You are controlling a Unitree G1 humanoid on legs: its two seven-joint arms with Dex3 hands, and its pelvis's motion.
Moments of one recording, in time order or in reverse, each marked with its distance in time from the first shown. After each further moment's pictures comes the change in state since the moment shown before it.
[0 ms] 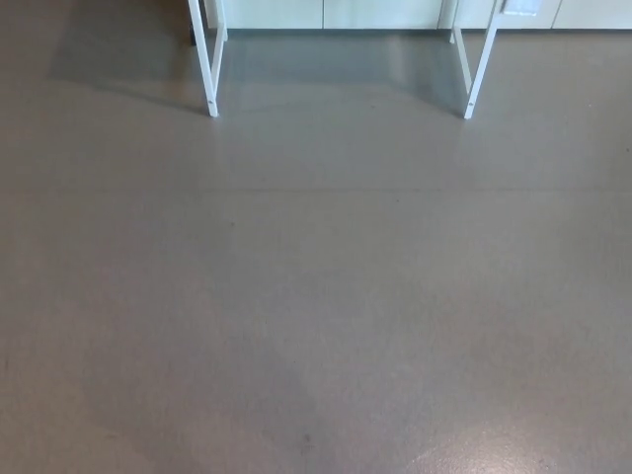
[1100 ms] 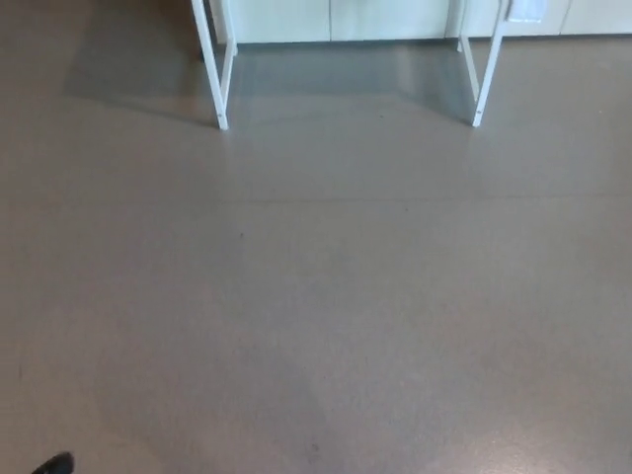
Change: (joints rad) left_arm 0.034 -0.050 -0.009 -0.095 -0.115 0.005 -0.078; right_arm 0.031 0.003 -0.040 -0.051 0.152 -0.006 0.123
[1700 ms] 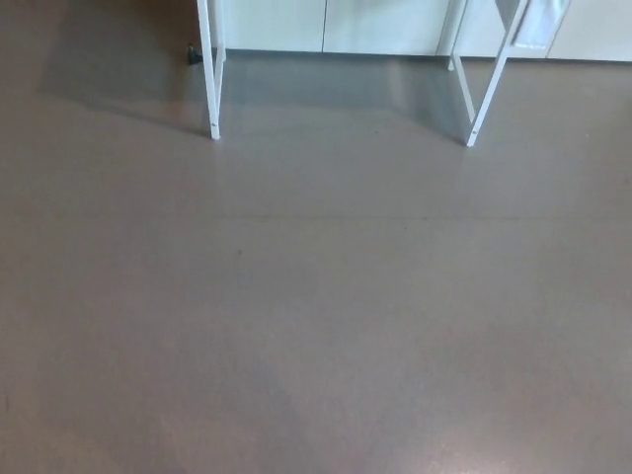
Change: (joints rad) left_arm -0.124 0.102 0.036 0.304 0.025 -0.024 0.030; right_arm -0.088 -0.059 0.021 0.228 -0.044 0.018 -0.040
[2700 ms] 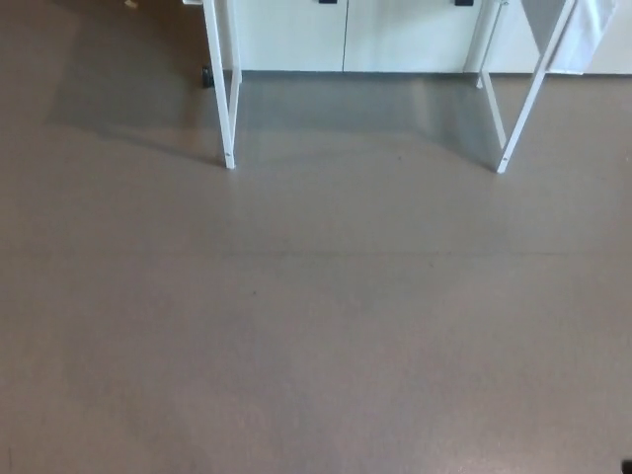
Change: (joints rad) left_arm -0.239 -0.053 -0.031 0.260 0.032 -0.067 0.058; right_arm -0.278 0.042 0.019 0.397 -0.069 -0.159 -0.085
